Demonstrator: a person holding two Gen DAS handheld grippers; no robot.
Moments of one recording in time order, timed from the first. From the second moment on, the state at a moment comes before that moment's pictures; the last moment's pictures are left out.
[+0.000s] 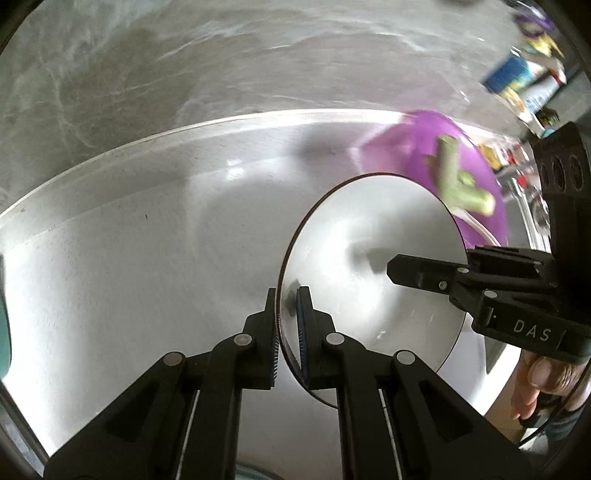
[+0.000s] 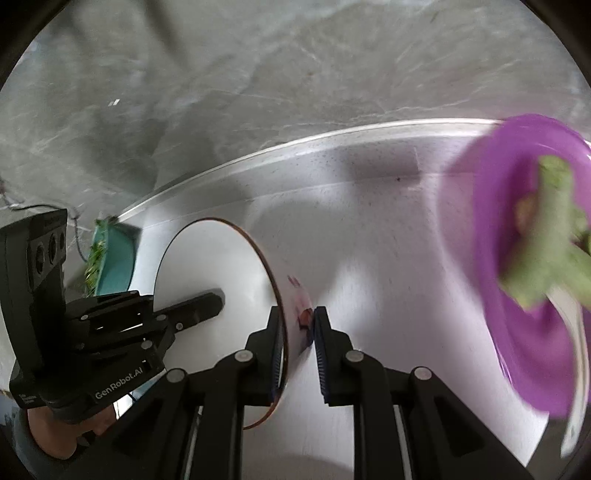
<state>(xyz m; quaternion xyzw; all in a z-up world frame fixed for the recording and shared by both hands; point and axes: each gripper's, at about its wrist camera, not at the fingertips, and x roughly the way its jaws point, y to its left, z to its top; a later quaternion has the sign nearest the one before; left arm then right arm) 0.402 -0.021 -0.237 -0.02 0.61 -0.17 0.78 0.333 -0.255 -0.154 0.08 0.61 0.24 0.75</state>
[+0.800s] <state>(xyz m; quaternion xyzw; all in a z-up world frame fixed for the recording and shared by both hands) 0.149 -0.113 -0.225 -0.02 0.60 -0.18 0.78 0.117 -0.336 -0.134 0.07 0.62 0.24 0.75</state>
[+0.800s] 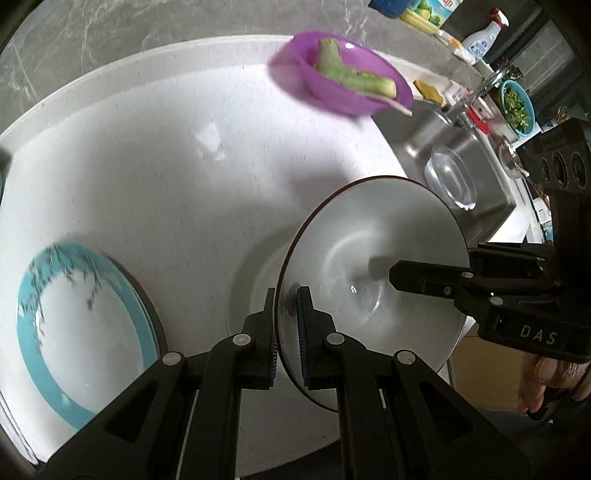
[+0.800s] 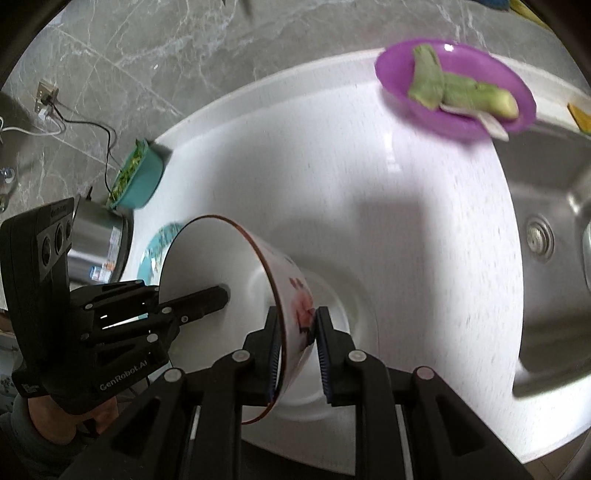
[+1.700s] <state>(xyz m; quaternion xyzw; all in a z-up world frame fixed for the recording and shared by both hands) 0.142 -0.126 -0.283 0.00 0.60 -0.15 0.78 0.100 -0.324 -0.179 0.03 0.64 0.23 0.73</state>
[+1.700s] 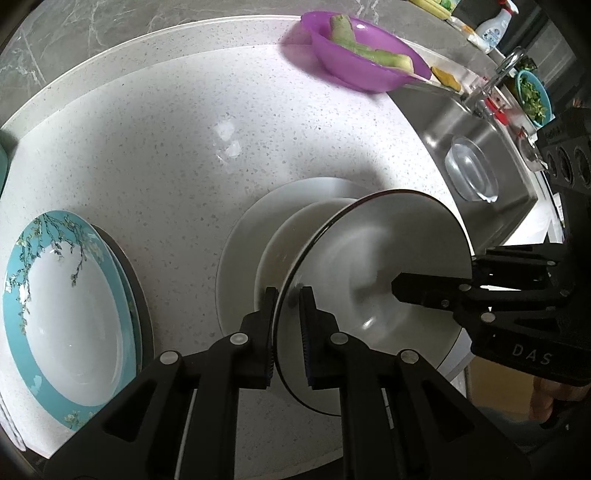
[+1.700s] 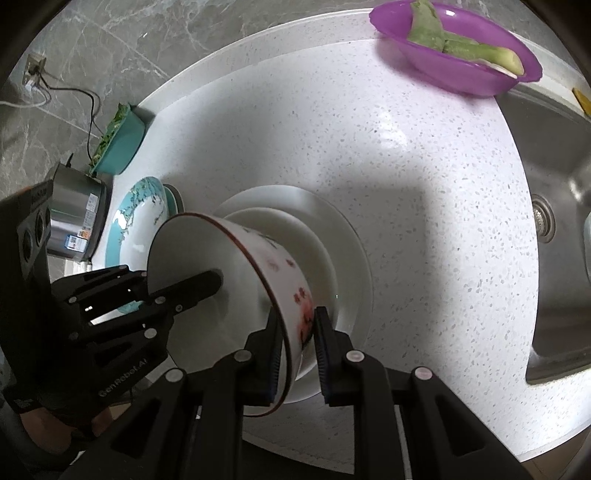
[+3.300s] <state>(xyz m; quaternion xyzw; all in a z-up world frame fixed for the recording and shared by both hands) 0.139 -0.080 -0.251 -0.13 0.52 -0.16 0.83 0.117 -0.286 -0.173 -0.05 0.66 0.20 0.73</state>
